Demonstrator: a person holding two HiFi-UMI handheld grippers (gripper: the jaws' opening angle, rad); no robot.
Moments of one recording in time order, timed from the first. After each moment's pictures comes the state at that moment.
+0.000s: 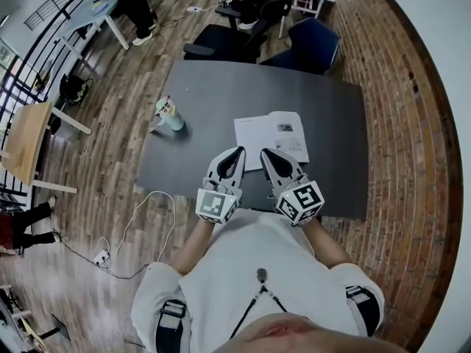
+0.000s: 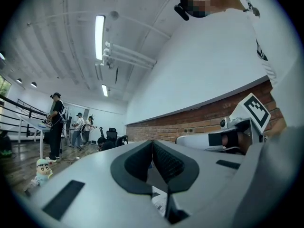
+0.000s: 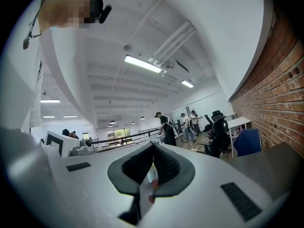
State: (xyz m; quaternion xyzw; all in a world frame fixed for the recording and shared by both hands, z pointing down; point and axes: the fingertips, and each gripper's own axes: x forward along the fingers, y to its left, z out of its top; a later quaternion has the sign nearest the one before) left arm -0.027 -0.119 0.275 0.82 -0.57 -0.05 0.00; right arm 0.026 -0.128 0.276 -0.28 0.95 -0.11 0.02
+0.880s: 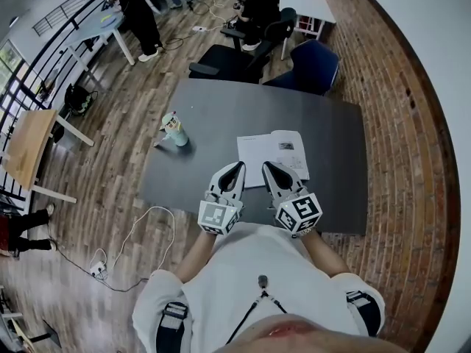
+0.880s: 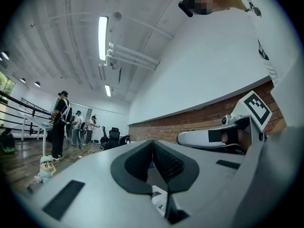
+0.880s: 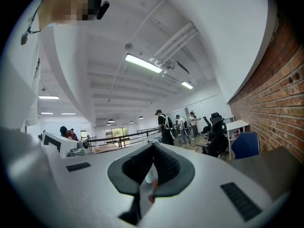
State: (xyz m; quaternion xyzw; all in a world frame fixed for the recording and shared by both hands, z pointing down) left arm -0.038 -0.110 0.278 0.81 -0.58 -0.05 0.00; right arm 0.021 -0.124 0.271 -0.29 0.95 -0.10 0.02
